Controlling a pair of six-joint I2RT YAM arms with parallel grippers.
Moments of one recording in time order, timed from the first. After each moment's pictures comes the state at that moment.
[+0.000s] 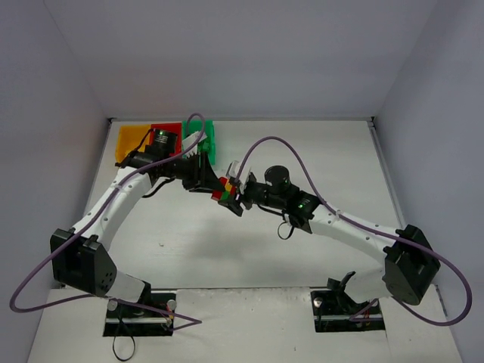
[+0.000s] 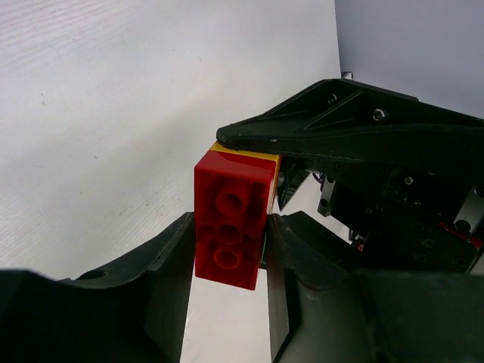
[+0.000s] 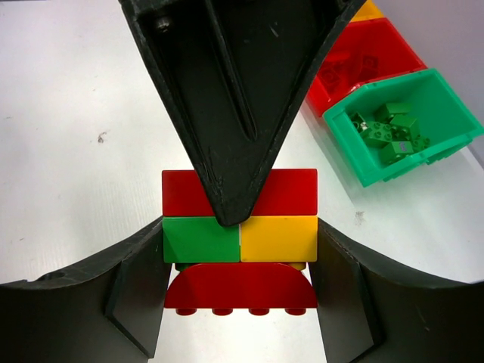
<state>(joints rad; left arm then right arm) -0.32 1.43 1.30 -0.75 0.81 -0.45 0.82 1.37 0.89 0.22 -0.35 -0.29</state>
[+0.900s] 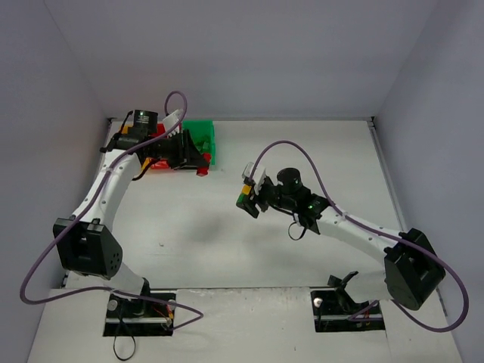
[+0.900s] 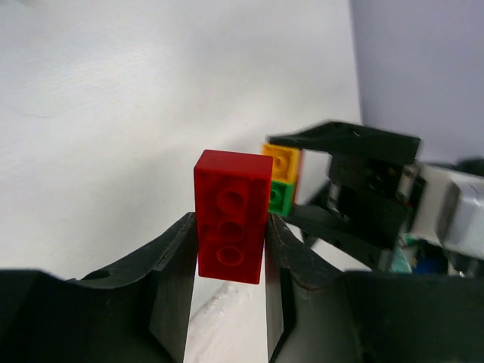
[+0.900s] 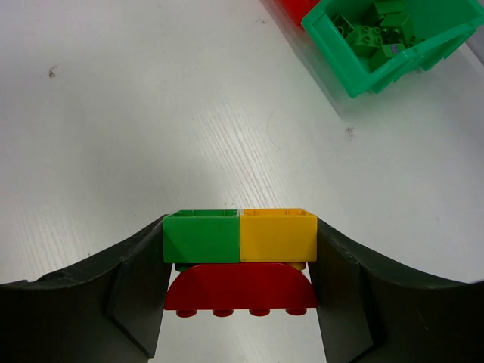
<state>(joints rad) -0.16 1.55 1.50 -0.80 0.82 -0.35 0.70 1.33 0.76 0.19 -0.37 -0.29</state>
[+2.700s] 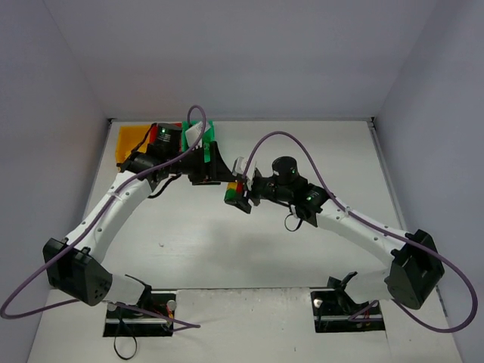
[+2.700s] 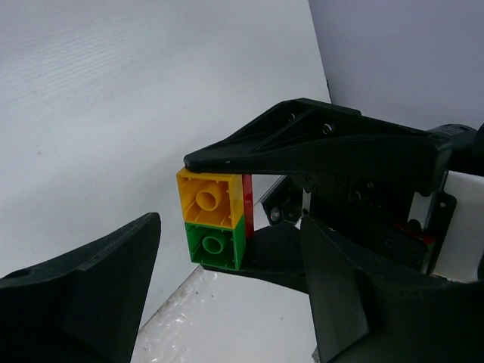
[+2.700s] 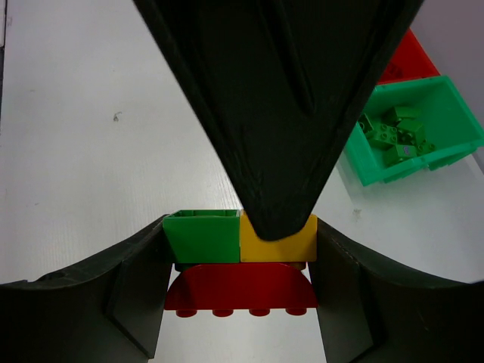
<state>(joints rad) -0.40 1.38 1.36 -0.65 0.69 -0.54 0.74 1.34 0.94 0.08 -0.51 -0.36</state>
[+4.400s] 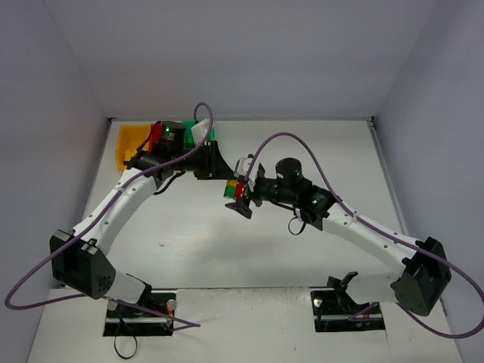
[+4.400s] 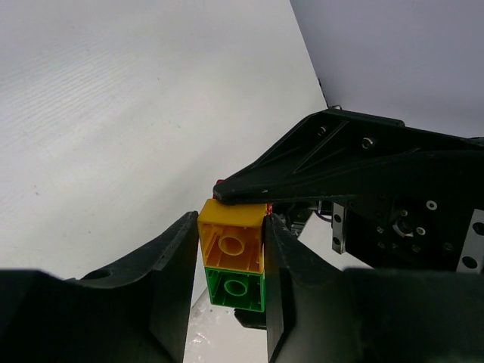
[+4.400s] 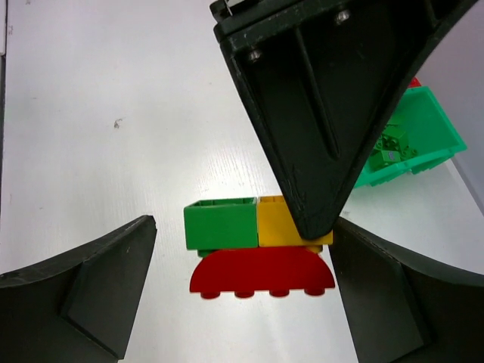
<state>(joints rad) -0.41 1.43 1.34 -0.53 0.74 -0.51 0.77 1.28 0.95 0.04 -0.46 -0.37</state>
